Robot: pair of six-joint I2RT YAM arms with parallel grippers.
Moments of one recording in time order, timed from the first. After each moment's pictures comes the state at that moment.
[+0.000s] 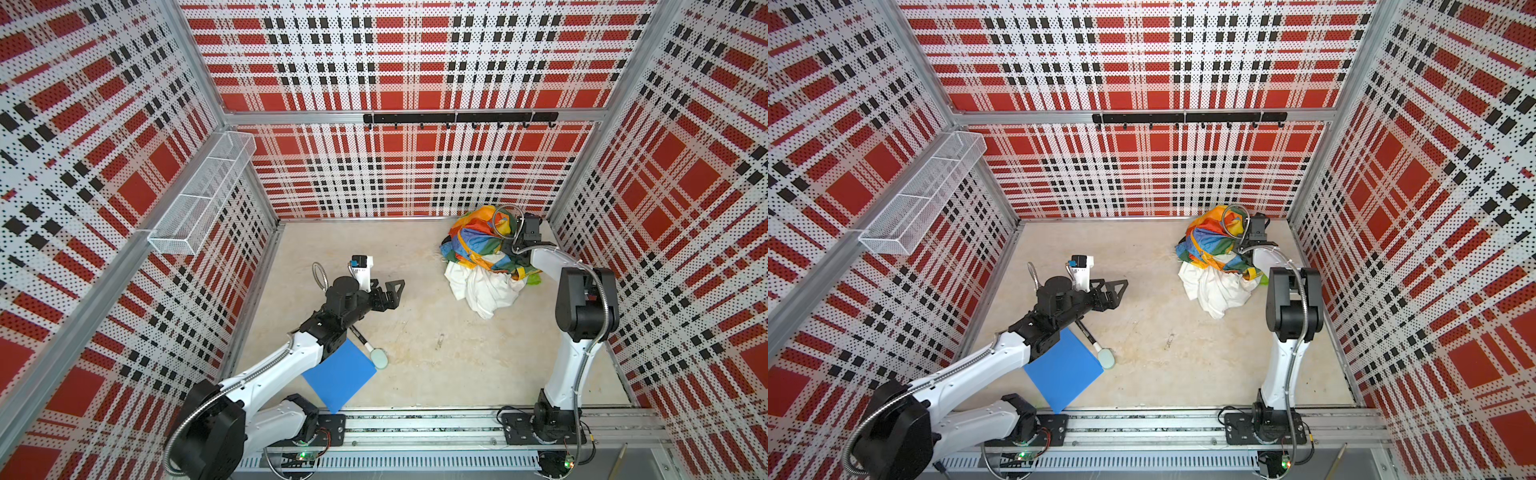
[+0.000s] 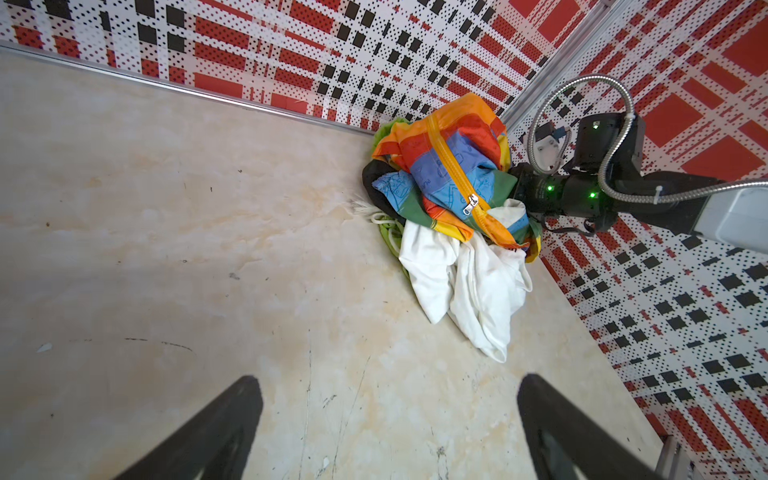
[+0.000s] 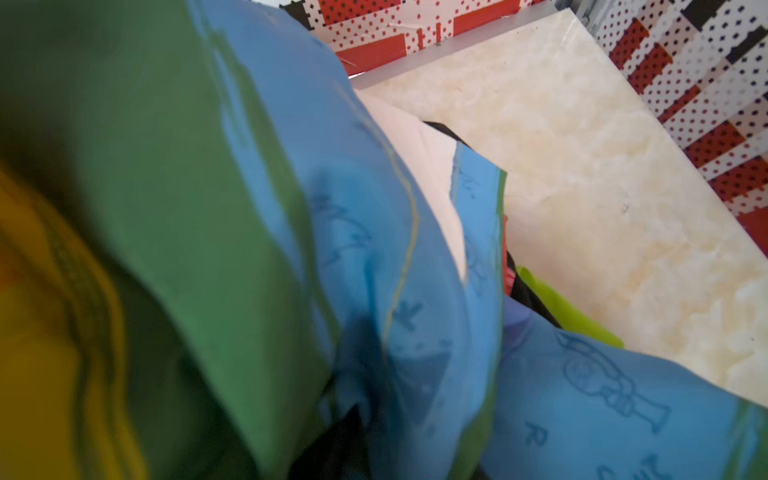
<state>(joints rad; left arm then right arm) -0.54 1.14 0.62 0.21 0.10 -0.48 -0.01 2.03 1.45 -0.17 0.13 0.30</state>
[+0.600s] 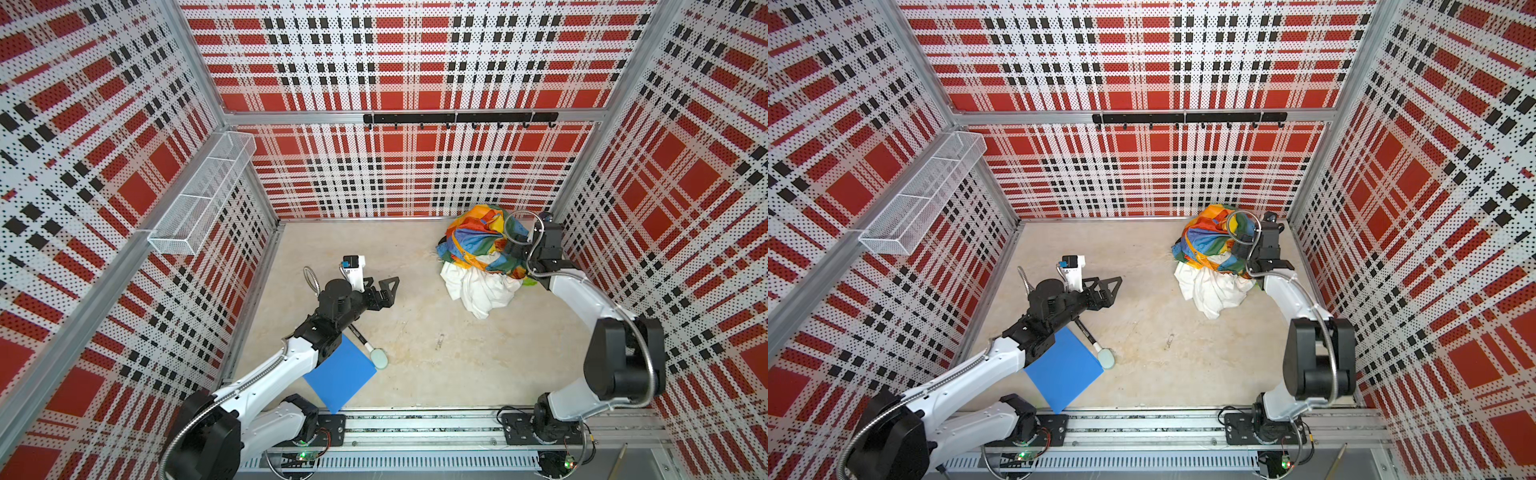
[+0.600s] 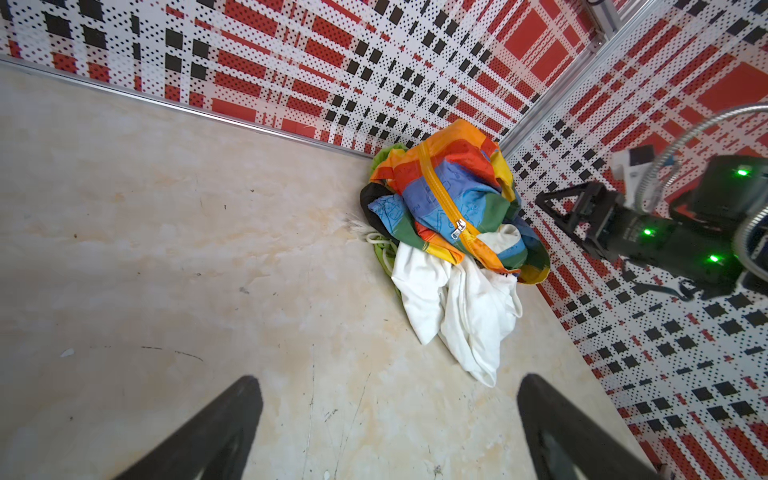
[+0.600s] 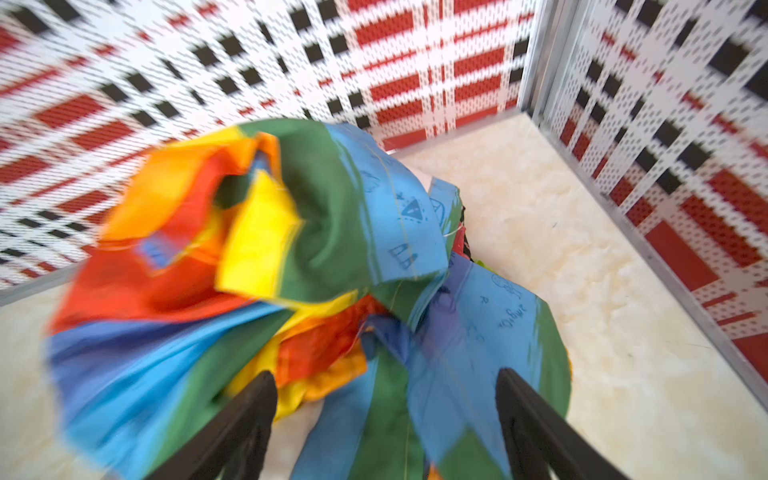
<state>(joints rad) -0.50 1.08 0.58 0.26 0.11 -0.51 0.03 1.50 1.08 -0.08 0.13 0.29</state>
